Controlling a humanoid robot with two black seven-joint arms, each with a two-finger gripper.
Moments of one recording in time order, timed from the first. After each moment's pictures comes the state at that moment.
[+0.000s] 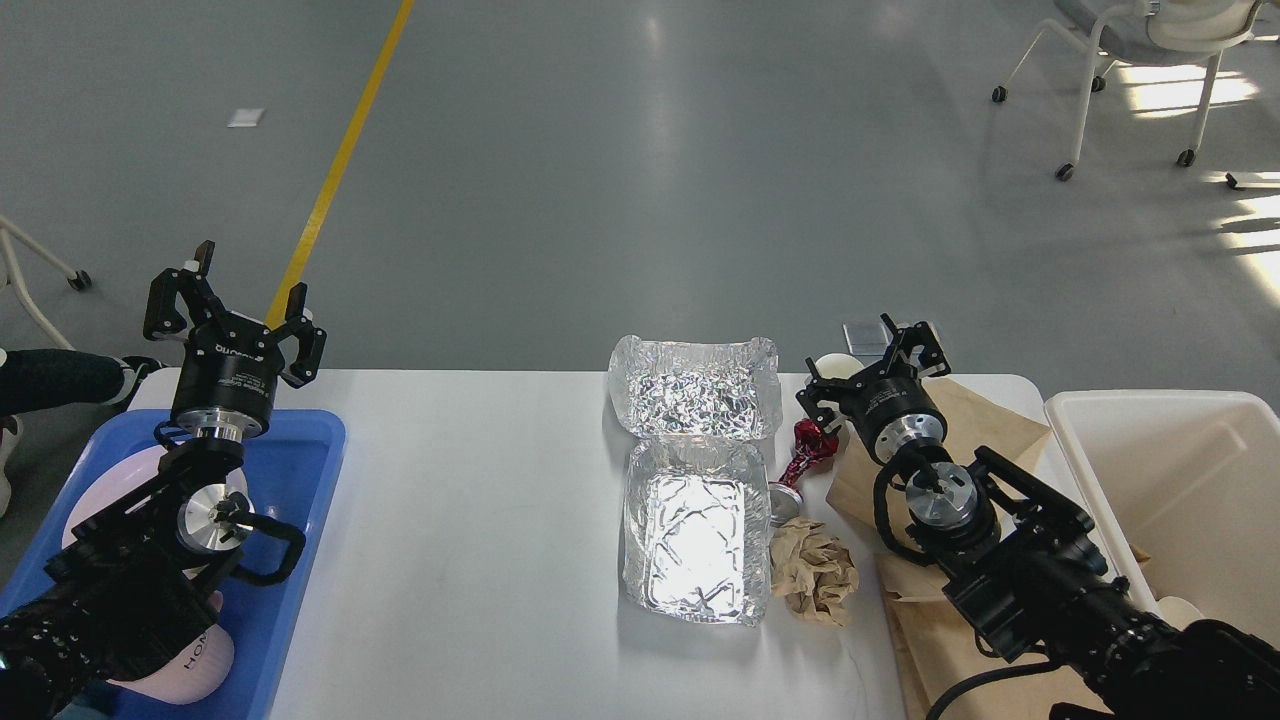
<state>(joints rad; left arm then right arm) -0.67 0.29 -0.60 -0.44 -0.20 -0.47 -0.71 0.63 -0.06 0.81 0.58 0.23 0.13 0.25</state>
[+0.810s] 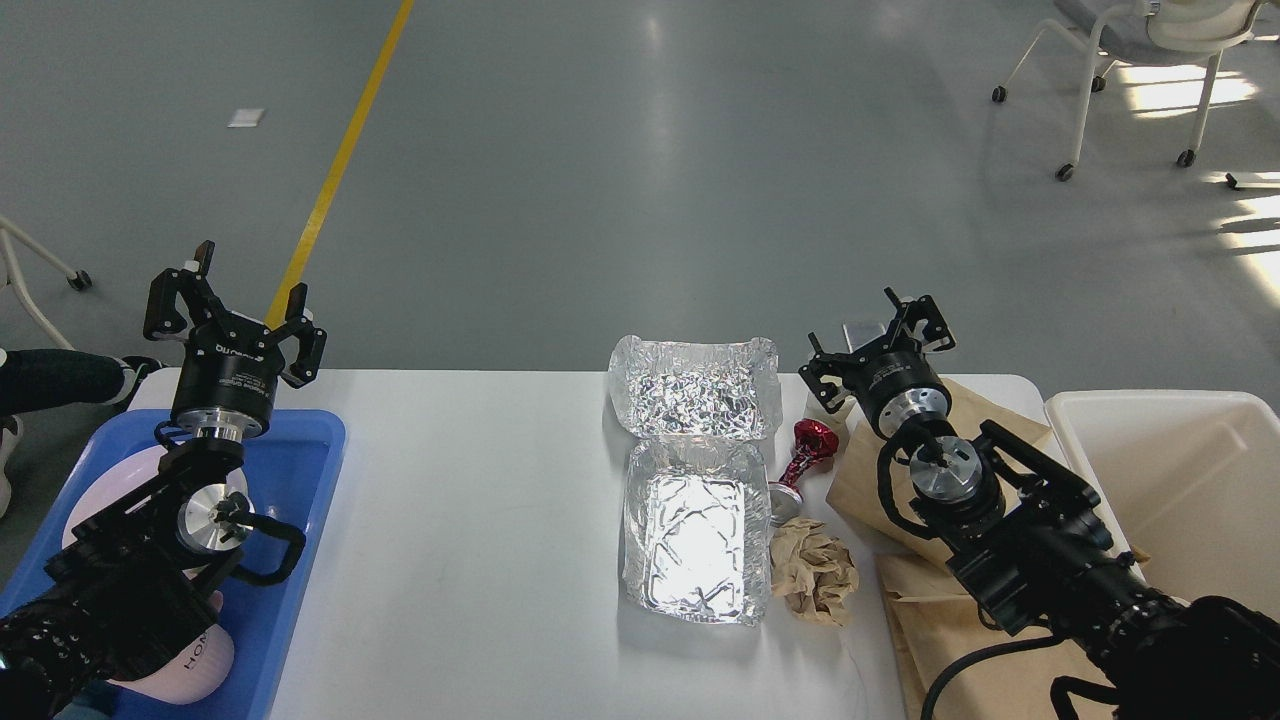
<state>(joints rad) -0.67 0.29 -0.60 -0.44 -0.20 -0.47 -0.71 0.68 -0.07 0.82 0.57 0.23 0.12 0.23</state>
